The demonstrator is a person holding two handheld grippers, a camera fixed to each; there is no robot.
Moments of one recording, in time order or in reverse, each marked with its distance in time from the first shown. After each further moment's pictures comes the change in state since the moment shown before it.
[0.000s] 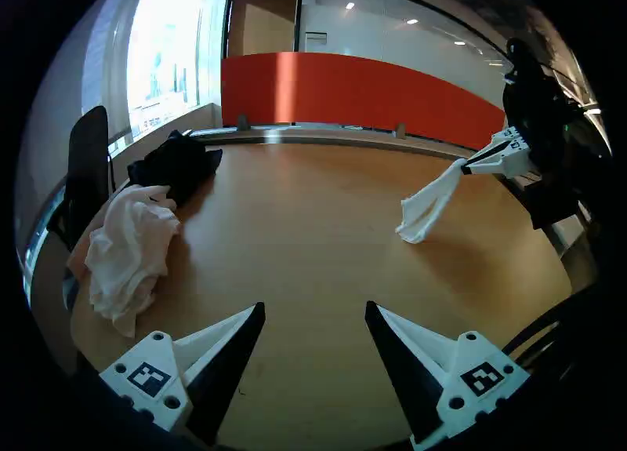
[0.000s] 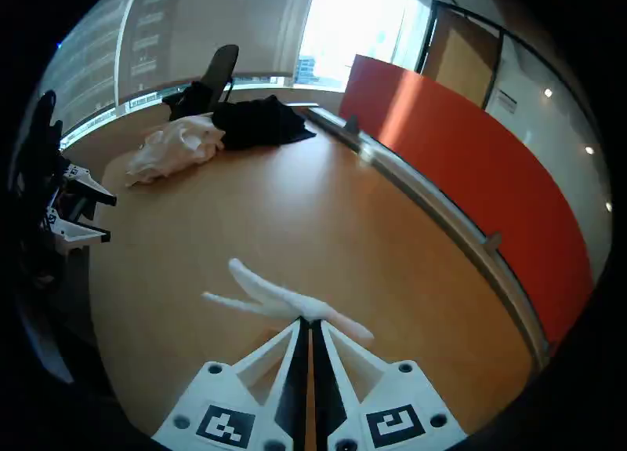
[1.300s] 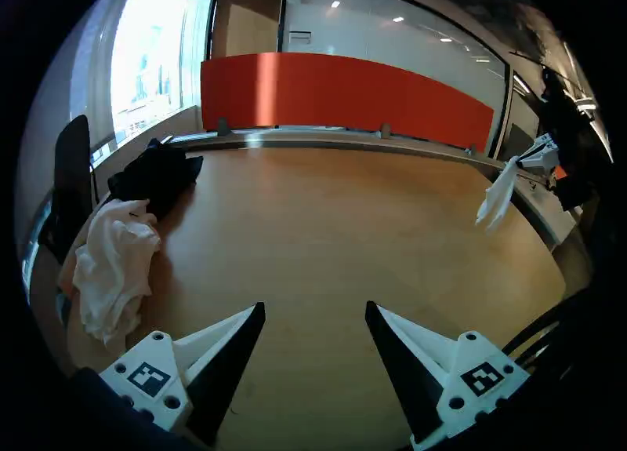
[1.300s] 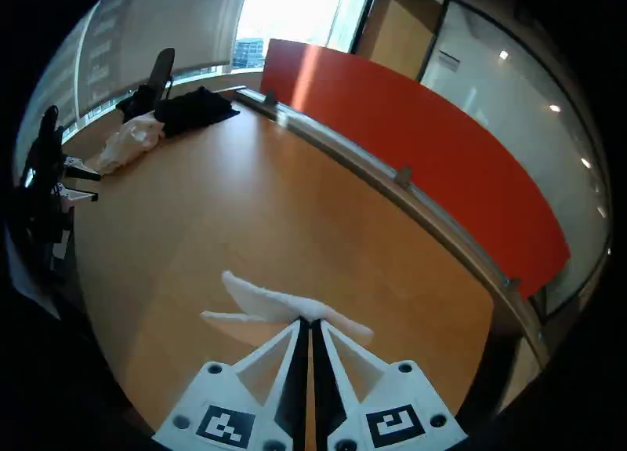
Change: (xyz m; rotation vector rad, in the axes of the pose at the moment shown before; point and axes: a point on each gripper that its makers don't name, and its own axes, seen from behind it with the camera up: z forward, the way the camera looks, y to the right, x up) left arm 0.021 0.018 0.022 -0.065 -0.008 0.030; right arm -0.120 0.137 -0.150 -0.172 -0.119 0.151
